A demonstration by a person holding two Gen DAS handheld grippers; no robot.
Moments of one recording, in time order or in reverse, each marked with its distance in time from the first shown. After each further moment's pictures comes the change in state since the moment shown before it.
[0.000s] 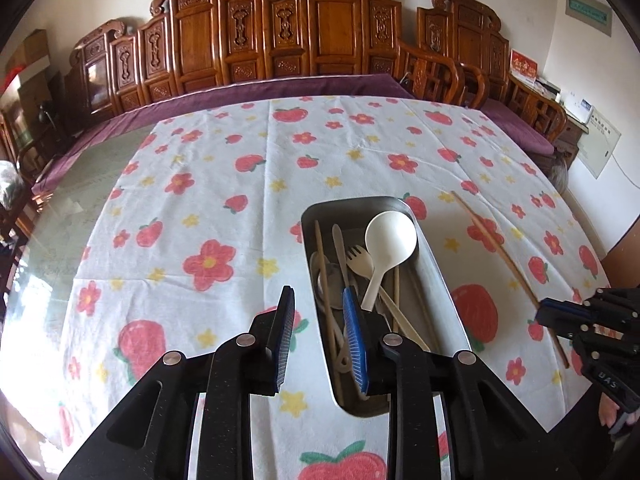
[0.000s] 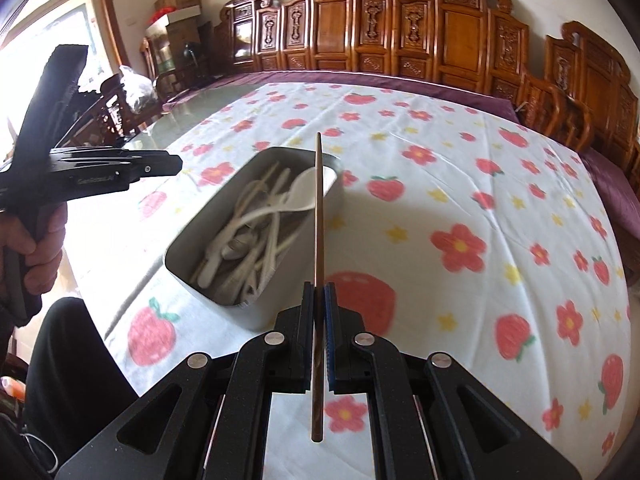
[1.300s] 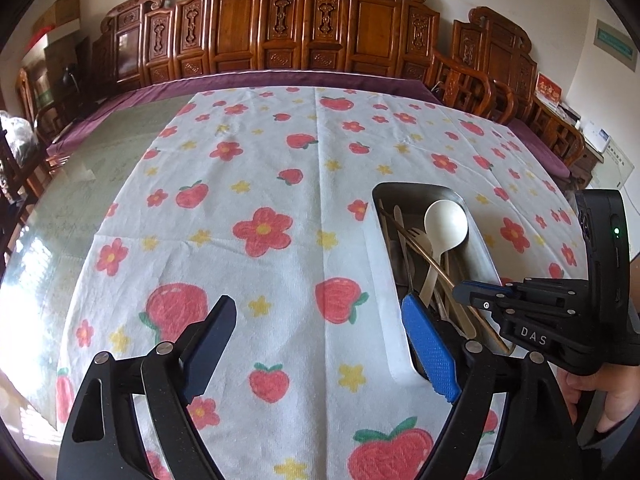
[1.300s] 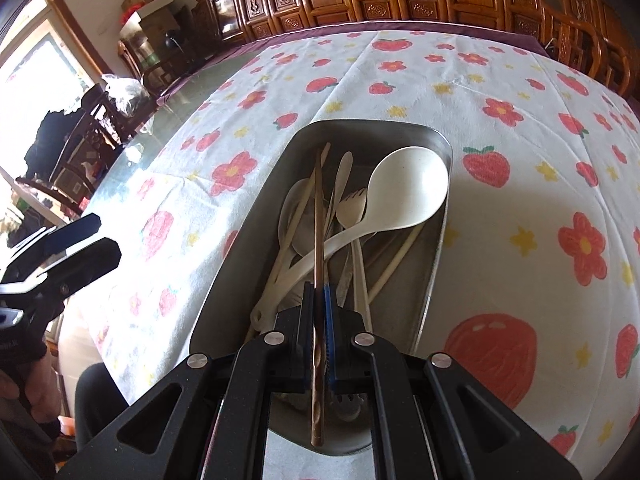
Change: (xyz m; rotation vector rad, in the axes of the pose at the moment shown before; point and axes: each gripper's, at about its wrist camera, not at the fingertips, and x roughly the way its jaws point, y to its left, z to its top) left arm -0.003 0.061 -0.032 -0.114 0.011 0.017; right arm 0.109 0.049 0.049 0.180 0.156 0.108
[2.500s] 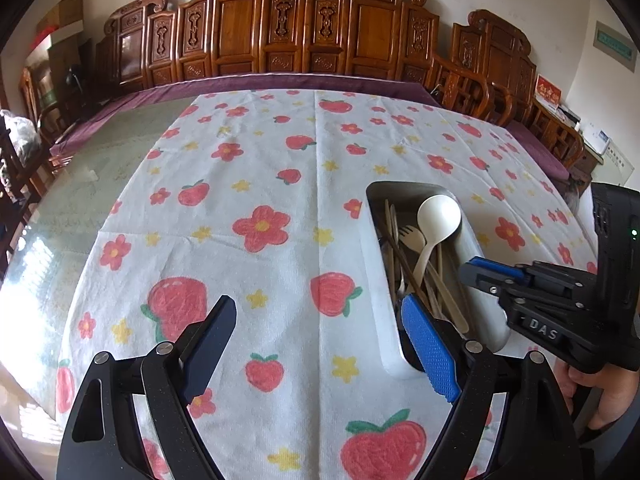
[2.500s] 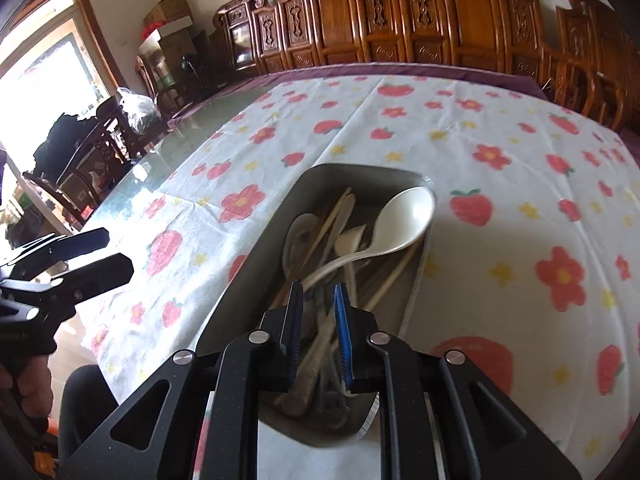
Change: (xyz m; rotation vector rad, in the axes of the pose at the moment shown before) left arm -0.012 -0.008 -0.008 -0.007 -0.022 0.002; right arm -0.037 0.000 -0.007 -0.075 -0.163 -0.023
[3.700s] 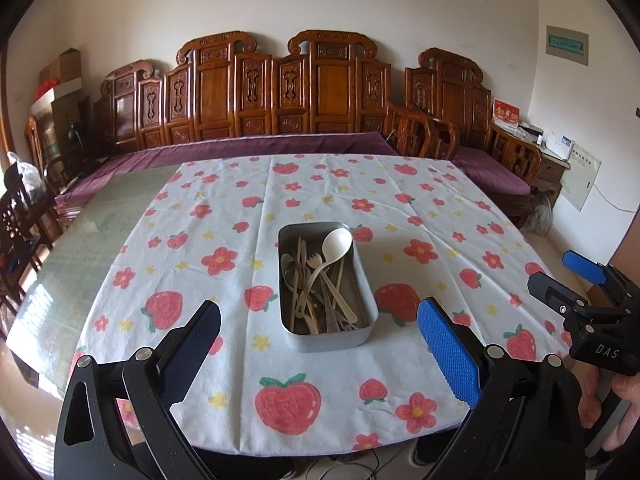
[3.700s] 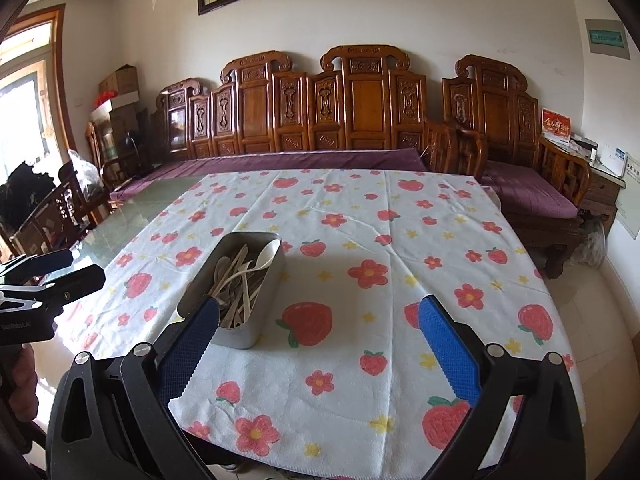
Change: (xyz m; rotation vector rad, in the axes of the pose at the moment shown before) left arm -0.141 -0.105 -0.043 0.087 -0.211 -0.015; right arm -0.238 -0.022 -0.090 0.066 -0.320 -0.308
